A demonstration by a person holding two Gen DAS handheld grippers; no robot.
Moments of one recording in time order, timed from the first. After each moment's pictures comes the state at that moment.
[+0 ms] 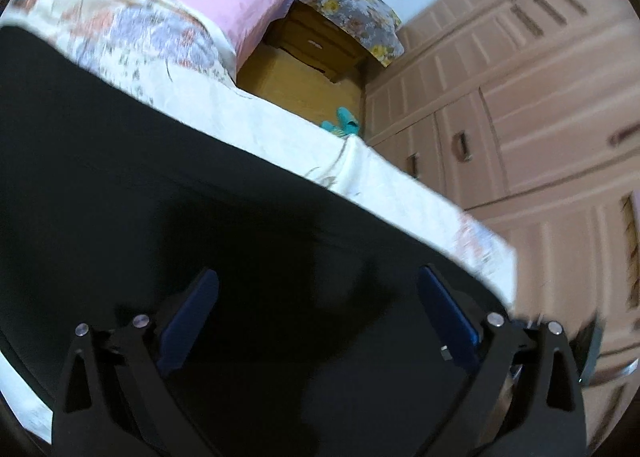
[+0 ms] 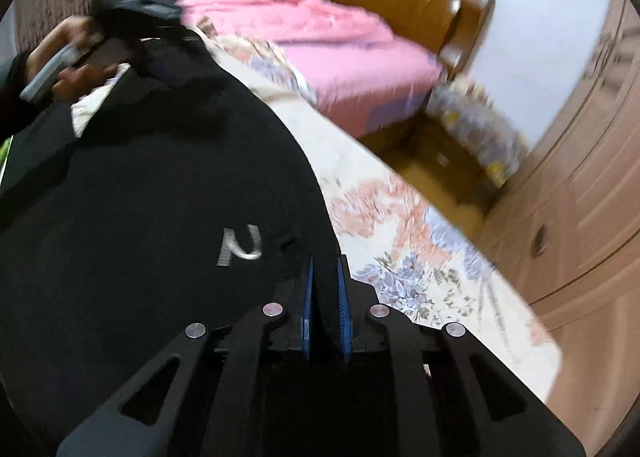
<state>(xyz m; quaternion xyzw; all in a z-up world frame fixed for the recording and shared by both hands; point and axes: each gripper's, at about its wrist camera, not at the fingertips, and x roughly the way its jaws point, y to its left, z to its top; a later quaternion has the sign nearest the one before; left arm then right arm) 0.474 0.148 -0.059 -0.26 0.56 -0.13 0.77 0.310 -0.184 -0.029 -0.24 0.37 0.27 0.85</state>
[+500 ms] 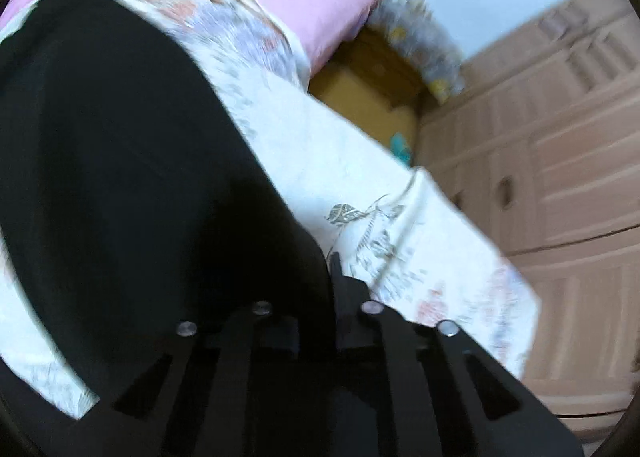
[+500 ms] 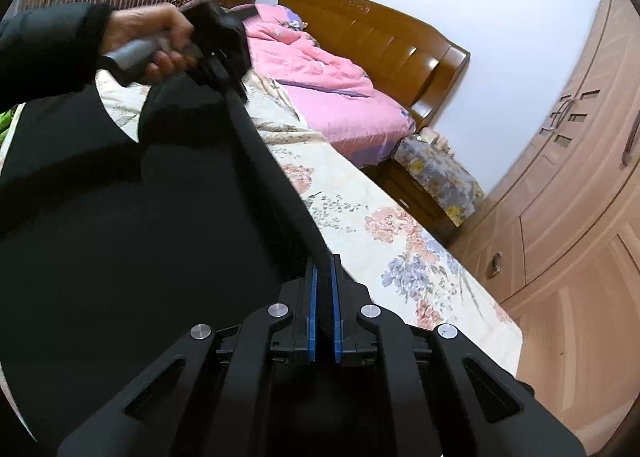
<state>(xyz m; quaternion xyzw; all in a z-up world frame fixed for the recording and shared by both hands) 0.450 0.183 -0.045 -0.28 0.54 -0.02 0.80 0.194 -0.154 -0.014 -0.28 0.29 0.22 0.89</state>
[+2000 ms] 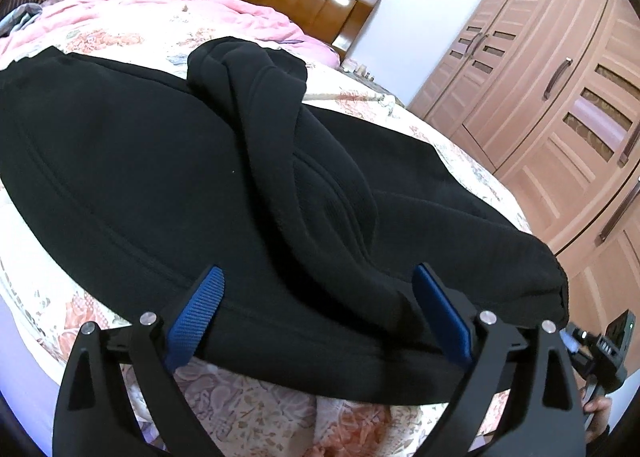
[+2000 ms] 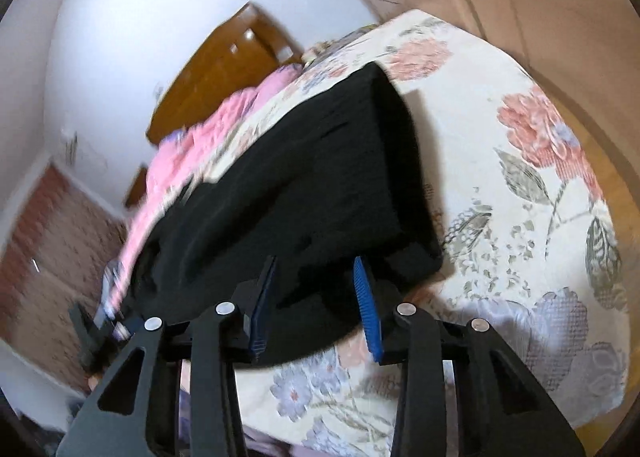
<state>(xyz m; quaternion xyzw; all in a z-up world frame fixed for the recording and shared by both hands) 0.048 0.216 -0.092 -0.21 0.37 -0.05 0.90 -0.013 -0.311 -0.103 0.33 0.37 0.11 0.86</state>
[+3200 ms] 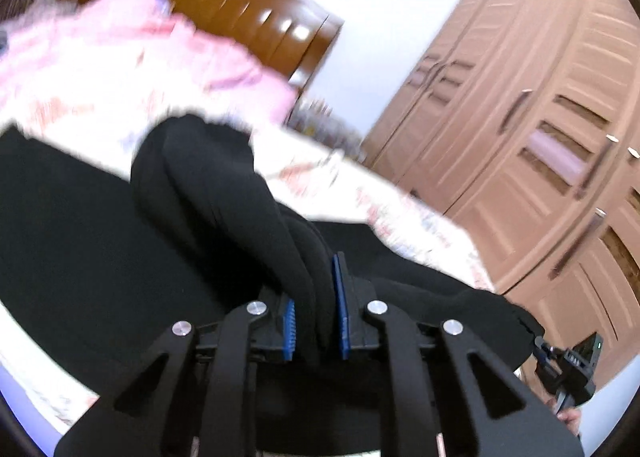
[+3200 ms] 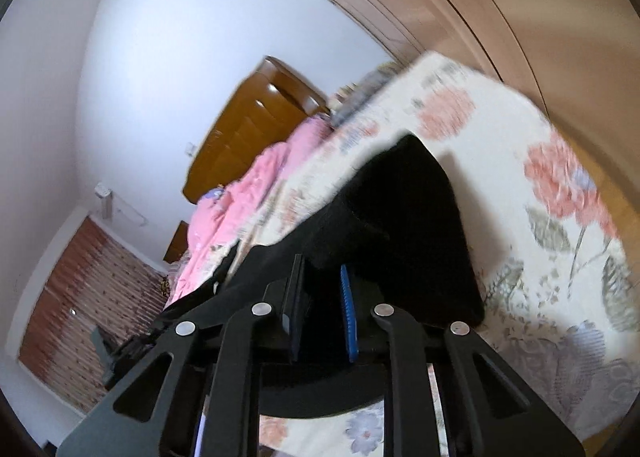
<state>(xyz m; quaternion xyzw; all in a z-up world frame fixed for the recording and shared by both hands) 0.069 0.226 -0.003 -0.21 0.29 -0.12 0.93 -0.028 -0.315 -0.059 0.38 0.27 0.14 0.87</state>
